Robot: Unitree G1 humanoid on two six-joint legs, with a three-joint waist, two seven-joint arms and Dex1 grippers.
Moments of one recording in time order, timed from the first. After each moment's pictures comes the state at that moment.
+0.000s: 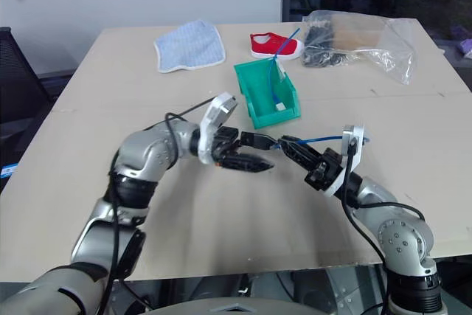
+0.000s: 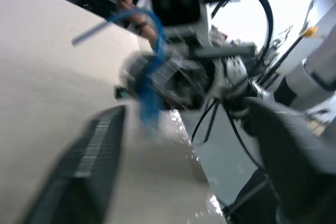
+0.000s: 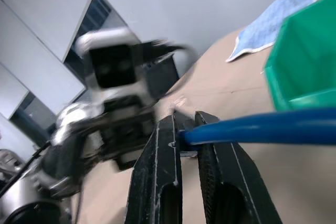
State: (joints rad) left arm -0.60 0.47 -0.12 -0.09 -0.60 0.84 -1.32; right arm -0.08 -0.35 -0.11 -0.44 1.07 0.67 0.55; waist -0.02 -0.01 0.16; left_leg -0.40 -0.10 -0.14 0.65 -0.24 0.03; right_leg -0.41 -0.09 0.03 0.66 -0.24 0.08
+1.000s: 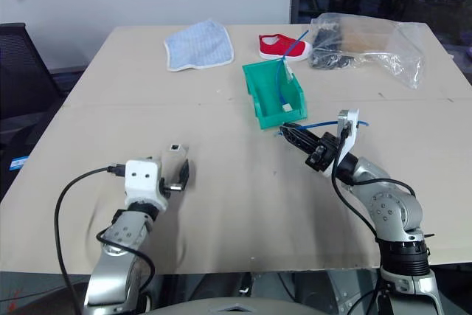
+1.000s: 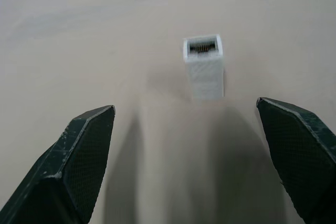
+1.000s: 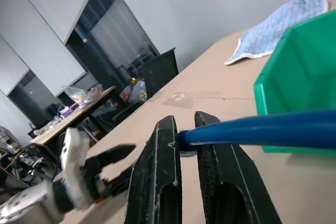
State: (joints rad) left arm 0.12 0.19 0.11 -0.34 0.05 0.30 -0.13; right arm -0.23 -0.33 -0.09 -0.24 0.91 0.61 0.69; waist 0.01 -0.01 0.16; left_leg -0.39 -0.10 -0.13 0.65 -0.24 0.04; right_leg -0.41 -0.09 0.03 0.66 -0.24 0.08
